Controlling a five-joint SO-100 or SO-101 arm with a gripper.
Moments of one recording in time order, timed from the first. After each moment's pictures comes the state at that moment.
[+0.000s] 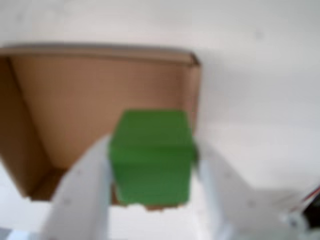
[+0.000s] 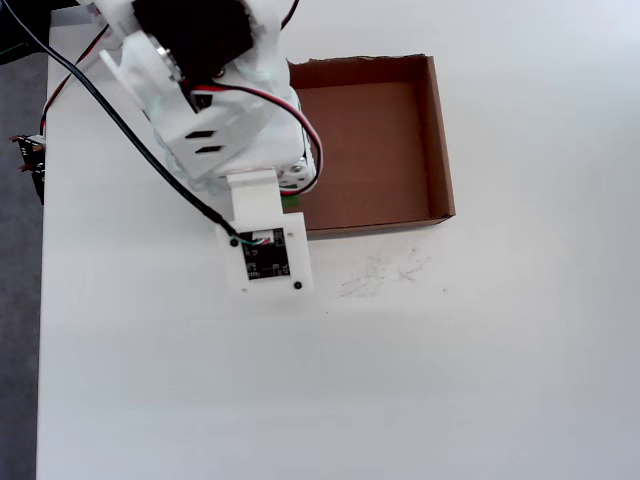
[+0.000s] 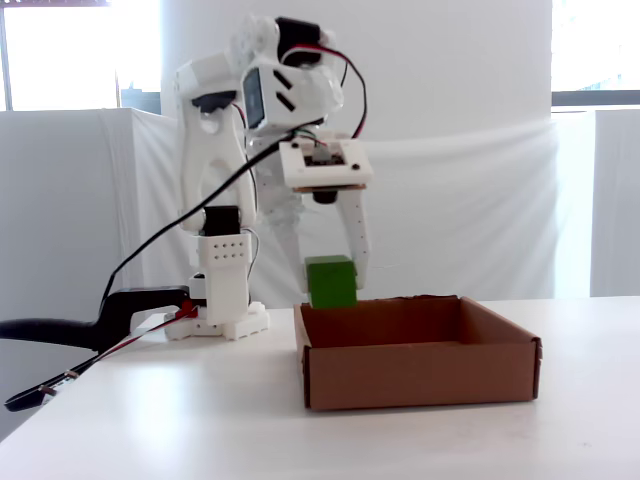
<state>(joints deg) -38.0 99.9 99.2 67.3 -59.5</state>
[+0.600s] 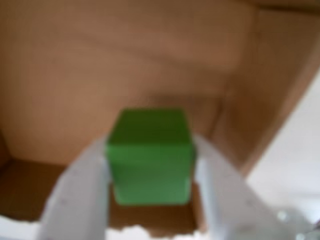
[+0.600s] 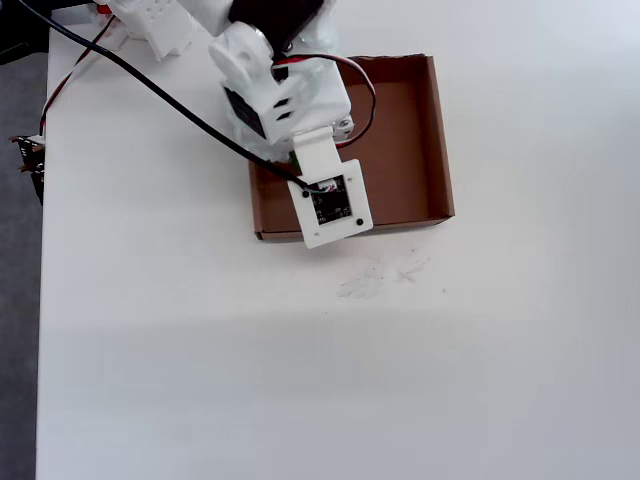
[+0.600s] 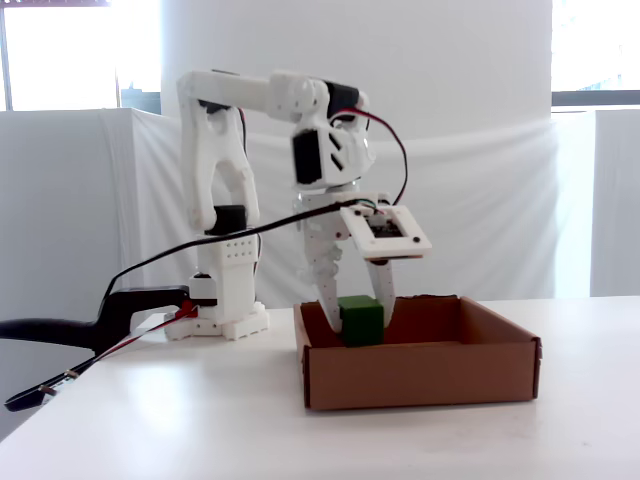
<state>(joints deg) -48.6 99.1 116.1 53.2 -57.3</state>
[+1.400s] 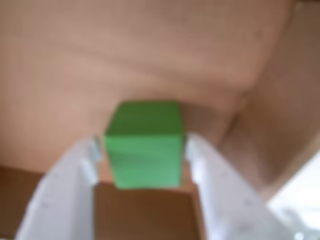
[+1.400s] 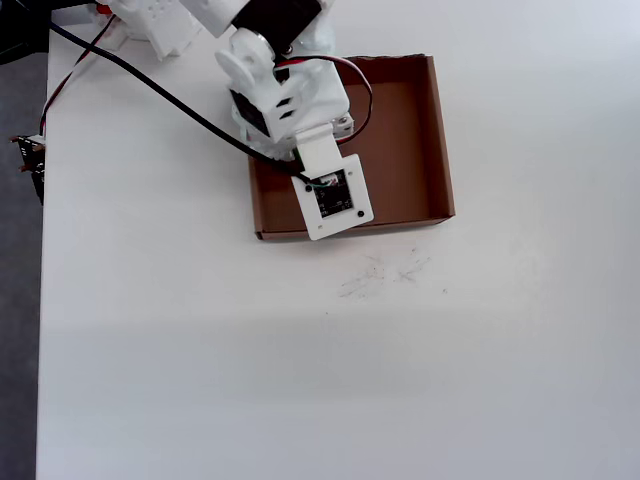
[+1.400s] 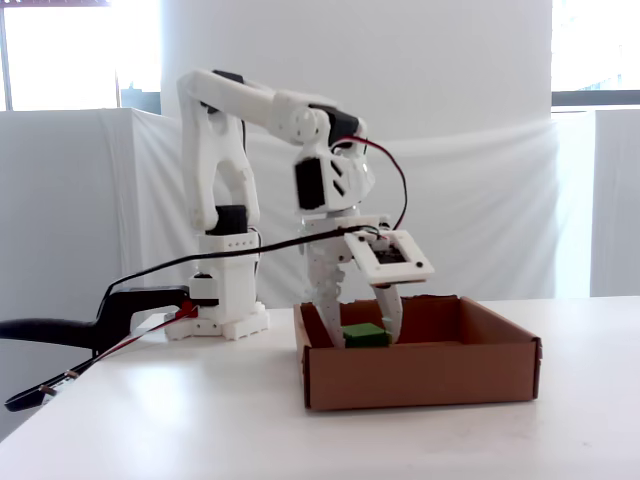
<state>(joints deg) -49.8 99.2 121.4 47.3 -57.3</state>
